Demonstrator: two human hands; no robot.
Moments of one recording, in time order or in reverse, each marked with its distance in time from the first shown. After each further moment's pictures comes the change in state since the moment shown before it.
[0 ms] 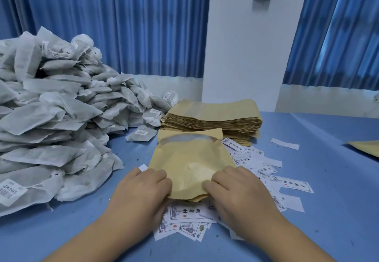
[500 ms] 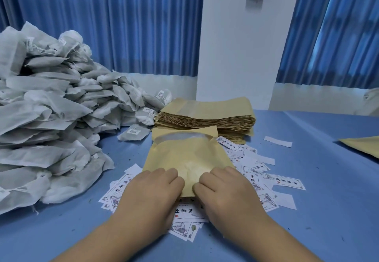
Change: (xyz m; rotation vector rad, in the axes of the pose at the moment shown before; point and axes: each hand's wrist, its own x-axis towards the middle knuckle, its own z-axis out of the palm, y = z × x) left_hand 0.019 0.023 0.011 -0.038 0.095 0.044; right_hand 0.004 -0.008 0.006 -0.033 0.057 -0.009
